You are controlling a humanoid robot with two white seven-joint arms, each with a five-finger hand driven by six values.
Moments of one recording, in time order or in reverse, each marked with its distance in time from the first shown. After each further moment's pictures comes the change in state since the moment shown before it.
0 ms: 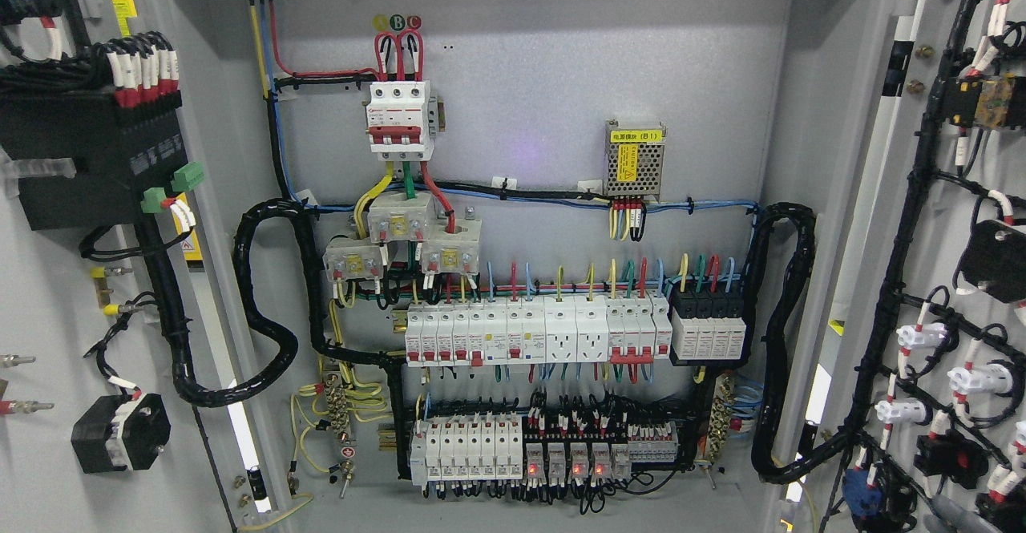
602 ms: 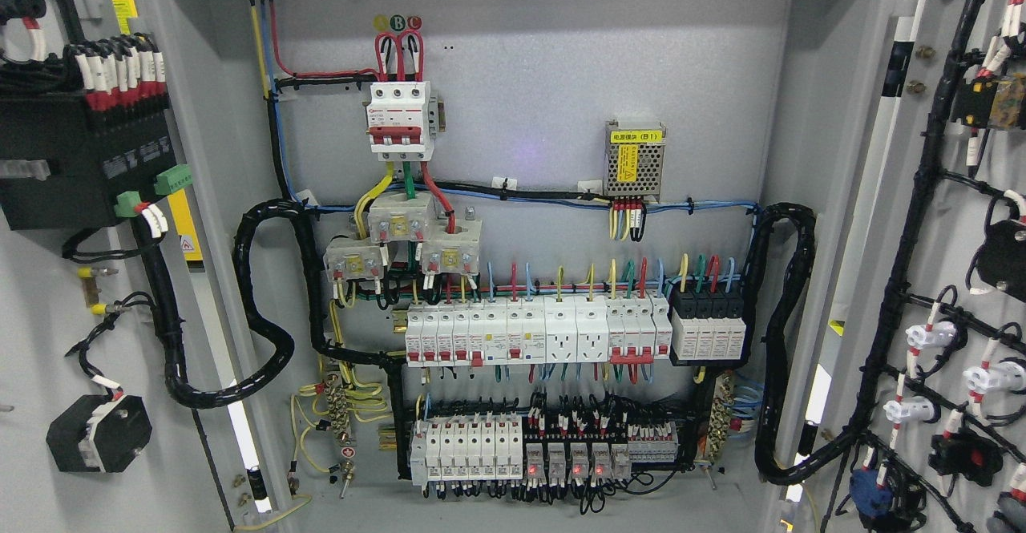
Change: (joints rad) left arm -0.006 0.038 0.139 0.070 0.125 0.164 -0.097; right arm 0.016 0.035 -0.083 0.010 -0.060 0.004 0.000
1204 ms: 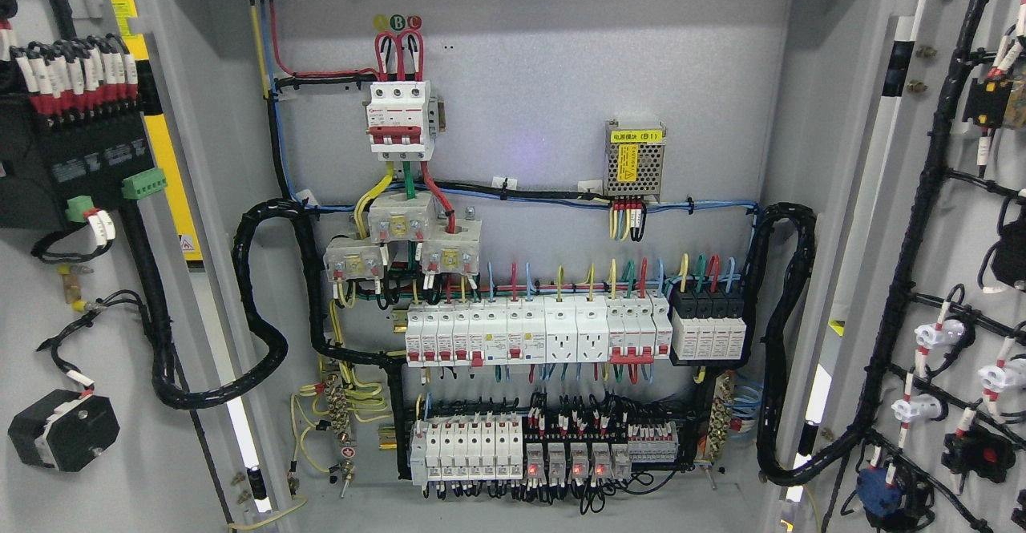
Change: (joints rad) left arm -0.038 0.122 0.124 0.110 0.174 0.086 -0.053; right arm 0.005 0.019 -0.066 0.013 -0.008 0.000 0.000
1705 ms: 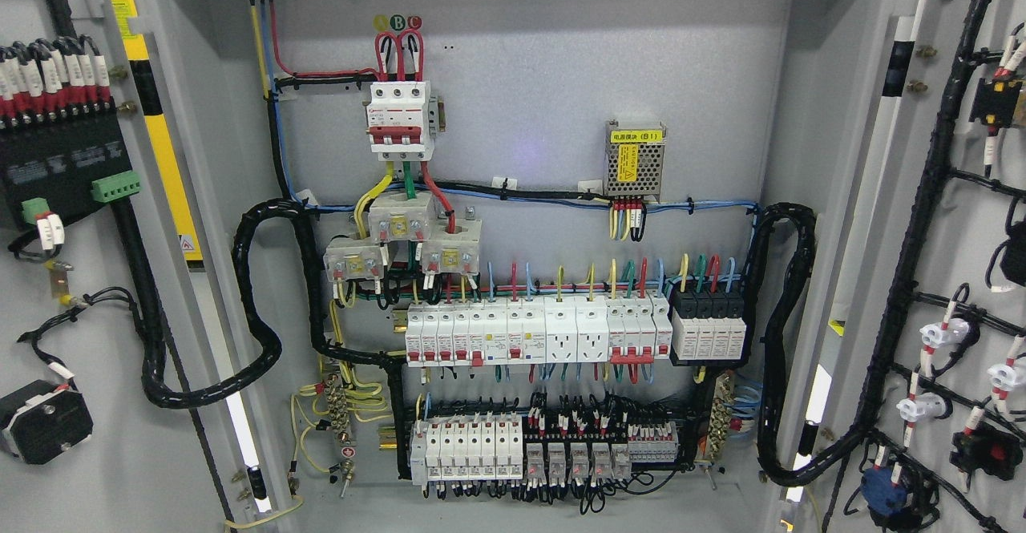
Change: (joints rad) left arm -0.031 0.109 0.050 0.111 0.097 0.003 -0.005; right arm -0.001 0.005 -0.031 0.024 -0.002 0.000 0.001
